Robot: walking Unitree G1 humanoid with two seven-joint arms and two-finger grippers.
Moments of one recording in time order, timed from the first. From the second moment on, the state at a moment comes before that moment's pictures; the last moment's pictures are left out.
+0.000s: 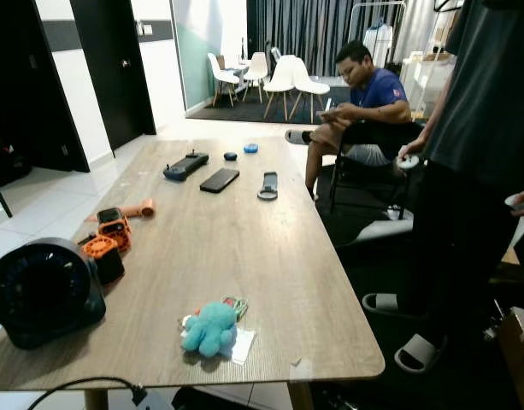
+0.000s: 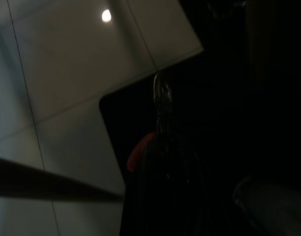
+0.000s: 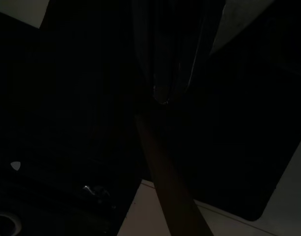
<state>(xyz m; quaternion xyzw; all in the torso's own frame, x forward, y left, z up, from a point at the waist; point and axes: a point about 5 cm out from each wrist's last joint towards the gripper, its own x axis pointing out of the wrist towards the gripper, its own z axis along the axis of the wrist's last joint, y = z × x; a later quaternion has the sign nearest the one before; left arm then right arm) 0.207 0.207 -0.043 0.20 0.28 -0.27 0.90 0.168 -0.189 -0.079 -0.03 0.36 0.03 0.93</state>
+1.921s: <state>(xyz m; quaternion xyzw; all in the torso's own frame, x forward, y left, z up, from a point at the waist) 0.209 0.209 0.095 0.01 0.10 -0.55 0.83 0.165 -0.193 -0.080 -0.03 0.36 0.03 0.93</state>
